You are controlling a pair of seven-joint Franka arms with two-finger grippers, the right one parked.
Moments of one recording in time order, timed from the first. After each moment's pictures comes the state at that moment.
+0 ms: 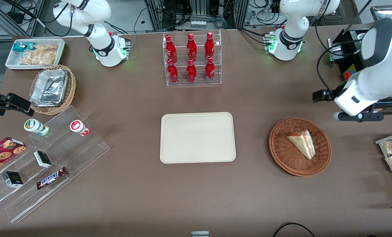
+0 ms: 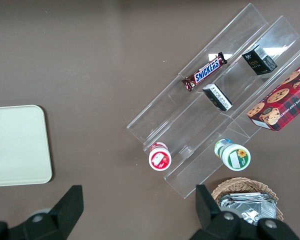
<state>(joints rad) -0.01 0.10 -0.09 -1.74 0.01 1.57 -0.07</state>
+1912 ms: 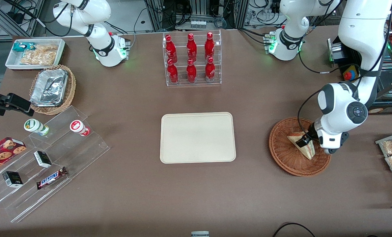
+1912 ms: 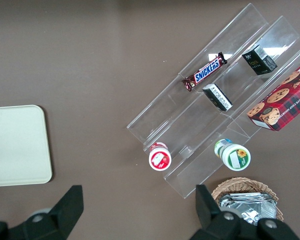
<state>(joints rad) 0.02 0.36 -0.05 -2.11 -0.07 2.41 -0.73</state>
